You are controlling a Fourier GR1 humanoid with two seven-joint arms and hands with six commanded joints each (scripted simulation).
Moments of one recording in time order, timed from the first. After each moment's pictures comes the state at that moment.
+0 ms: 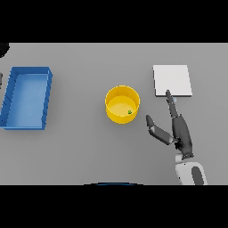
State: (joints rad) left arm -0.86 0.56 0.02 -0.78 -0.45 0.07 0.44; right arm 0.09 -0.05 0.17 -1.69 0.32 -0.07 -0.12
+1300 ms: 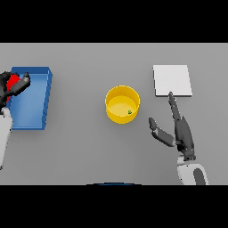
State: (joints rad) left arm -0.38 0.46 0.00 -1.27 -0.40 0.08 0.58; right arm 0.11 -0.05 0.15 -1.69 0.29 -0.07 -0.18
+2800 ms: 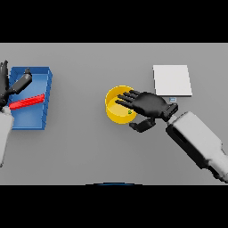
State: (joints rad) left arm -0.41 0.48 -0.02 -1.22 -0.41 0.07 0.48; right arm -0.56 -0.42 0.61 -1.34 0.85 0.40 -0.19
